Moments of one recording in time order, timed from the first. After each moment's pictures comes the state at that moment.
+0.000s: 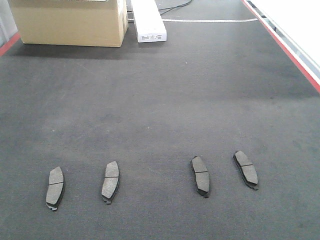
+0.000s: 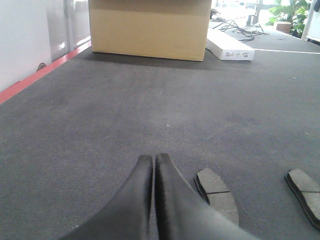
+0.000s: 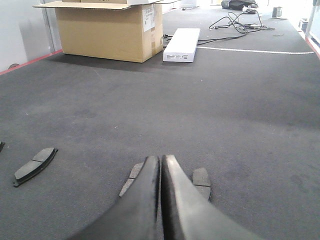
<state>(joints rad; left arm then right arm) 0.07 -0.01 0.03 0.05 0.18 -0.11 0.38 0.04 -0.41 -0.12 0.60 0.12</state>
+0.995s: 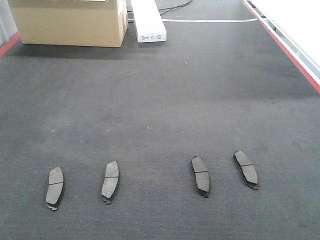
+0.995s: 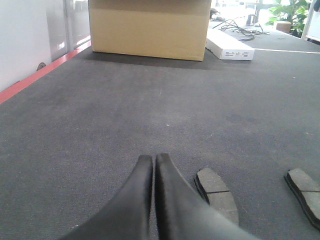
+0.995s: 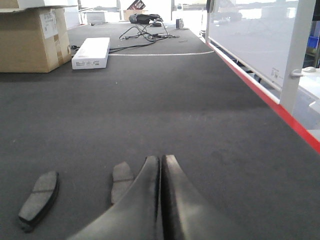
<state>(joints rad) 0.07 -0.01 0.03 0.05 0.18 -0.11 0.01 -0.01 -0.07 -0.10 0.26 0.10</state>
